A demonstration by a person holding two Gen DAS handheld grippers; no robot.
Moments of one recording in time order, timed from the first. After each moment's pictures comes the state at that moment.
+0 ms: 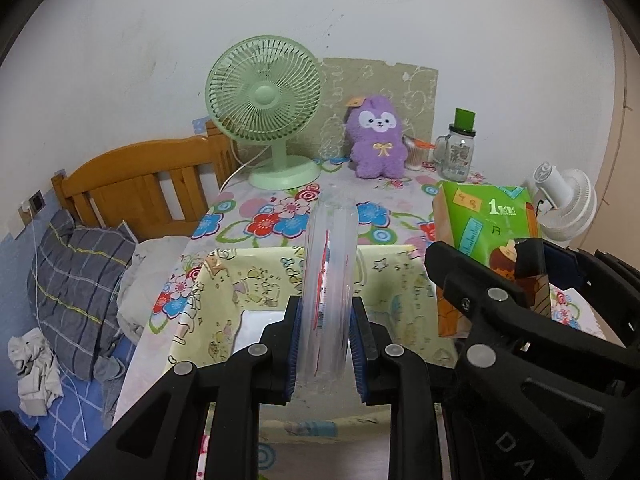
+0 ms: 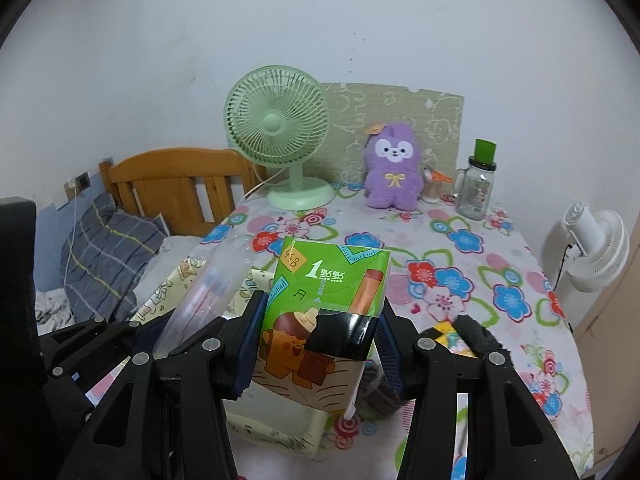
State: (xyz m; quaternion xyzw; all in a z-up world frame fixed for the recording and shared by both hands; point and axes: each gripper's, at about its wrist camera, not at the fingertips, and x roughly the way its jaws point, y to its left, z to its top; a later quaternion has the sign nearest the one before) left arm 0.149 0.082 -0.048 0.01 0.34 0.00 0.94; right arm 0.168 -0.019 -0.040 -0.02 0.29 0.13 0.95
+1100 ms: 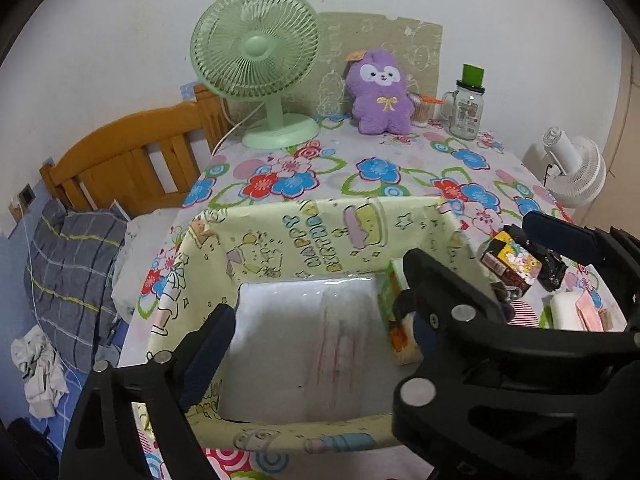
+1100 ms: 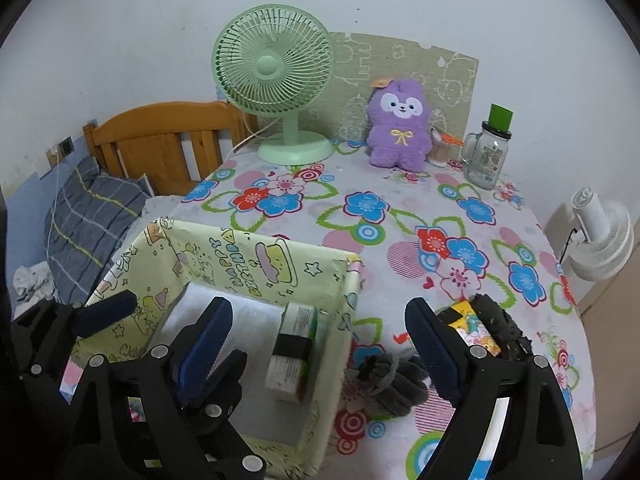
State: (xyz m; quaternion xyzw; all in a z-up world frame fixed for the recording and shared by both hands) left arm 0.175 0.091 -0.079 0.02 0.40 -0.01 0.92; right arm 0.203 -0.002 -0.076 -0.05 0.36 0.12 0.92
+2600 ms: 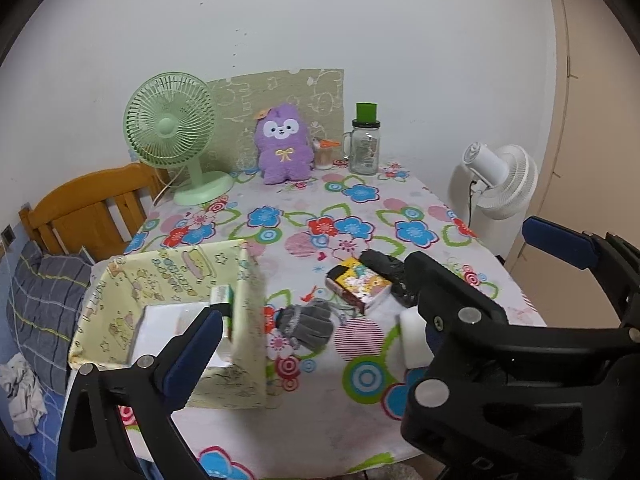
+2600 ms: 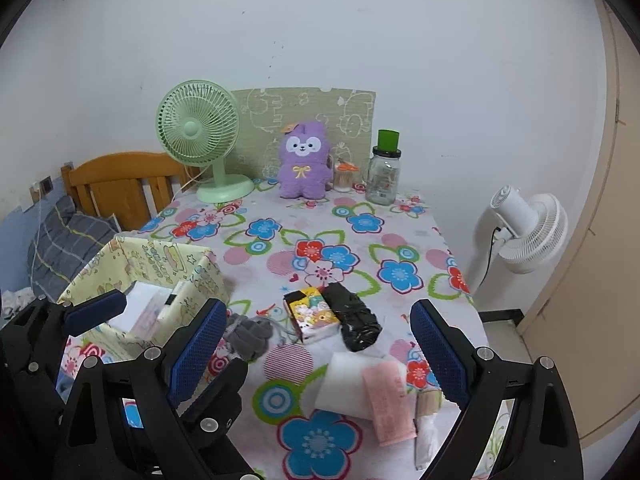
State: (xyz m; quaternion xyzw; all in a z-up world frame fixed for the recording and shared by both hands) left arm 0.104 -0.052 -0.036 0.04 0.33 -0.07 0.94; right arm 0.115 -0.157 -0.031 -0.03 0.29 0.06 0.95
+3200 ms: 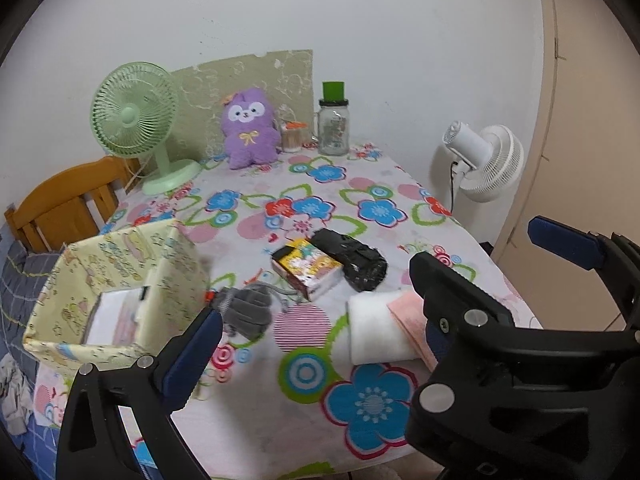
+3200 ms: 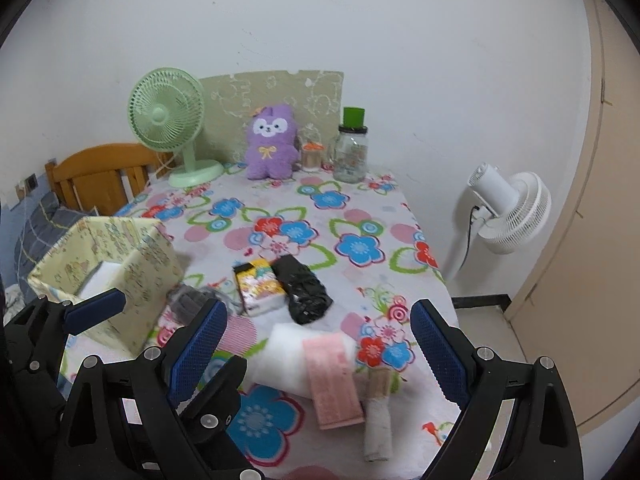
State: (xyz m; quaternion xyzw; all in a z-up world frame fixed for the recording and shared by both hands) left arm 0.108 -0.109 -0.068 0.04 0.34 -0.09 0.93; right arm 0.113 -0.212 -0.062 -0.02 0.31 0.03 0.95
